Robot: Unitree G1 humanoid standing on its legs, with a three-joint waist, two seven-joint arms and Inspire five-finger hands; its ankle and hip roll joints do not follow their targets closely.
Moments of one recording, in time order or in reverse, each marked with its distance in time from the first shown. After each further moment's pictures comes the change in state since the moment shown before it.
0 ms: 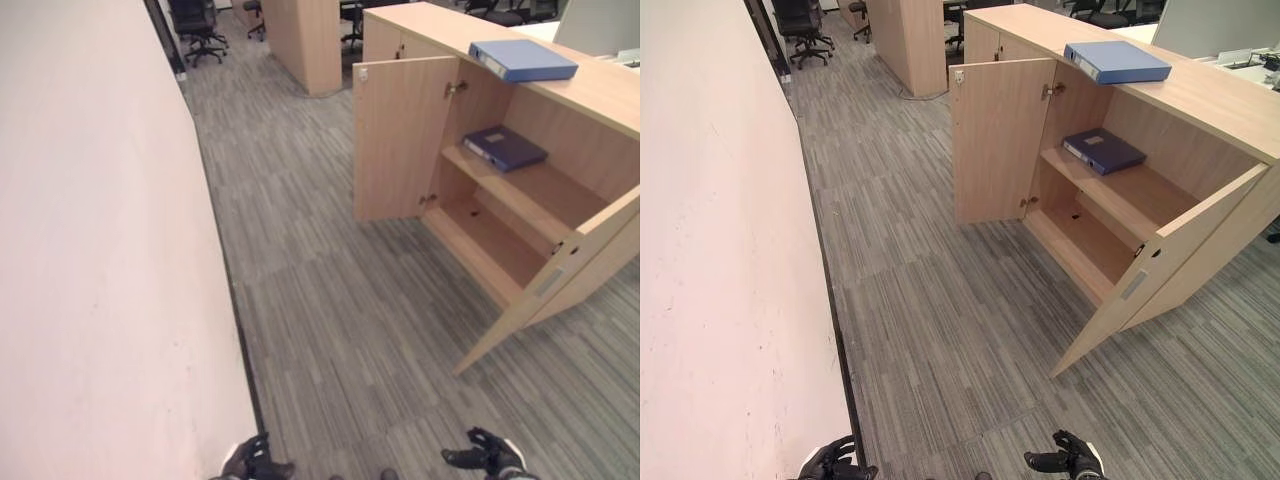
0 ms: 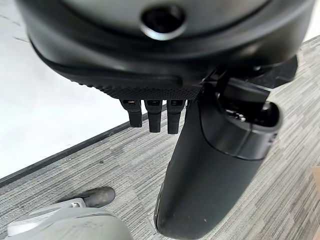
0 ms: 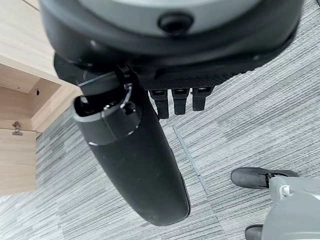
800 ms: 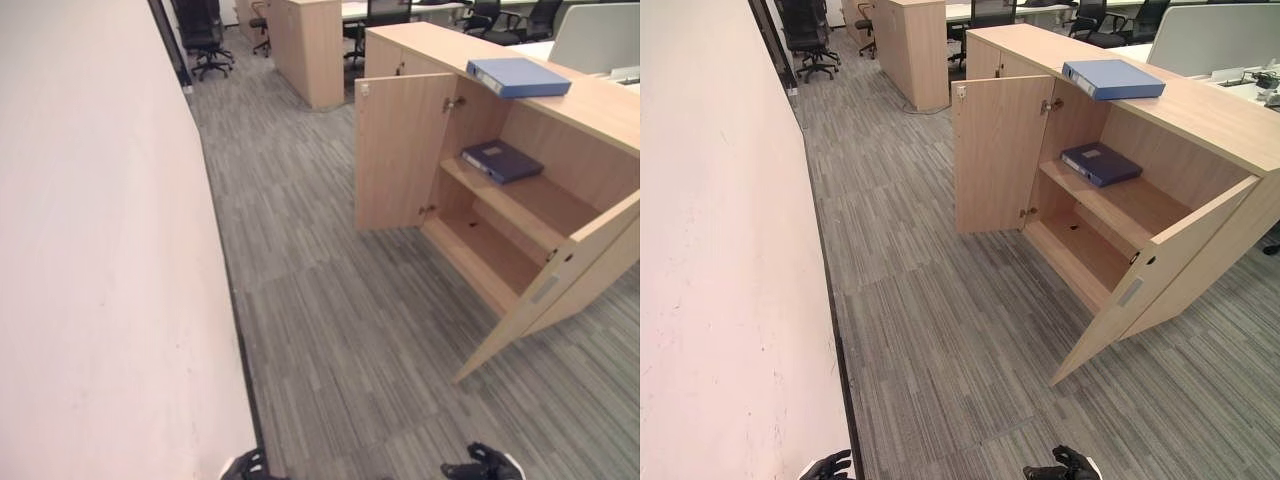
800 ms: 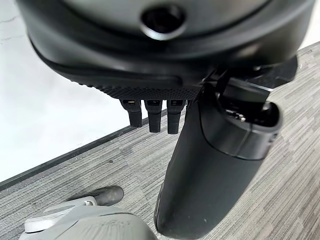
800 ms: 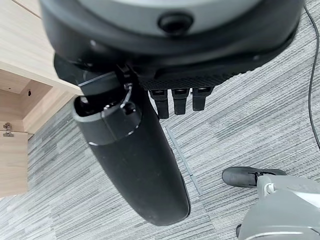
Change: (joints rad) left arm 0.006 0.000 -0.001 0.051 0.000 0.001 0.000; right arm 0.018 0.015 0.001 0.039 0.000 0.005 -0.001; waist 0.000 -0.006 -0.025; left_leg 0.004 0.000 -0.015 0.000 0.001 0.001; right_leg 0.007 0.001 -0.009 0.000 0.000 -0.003
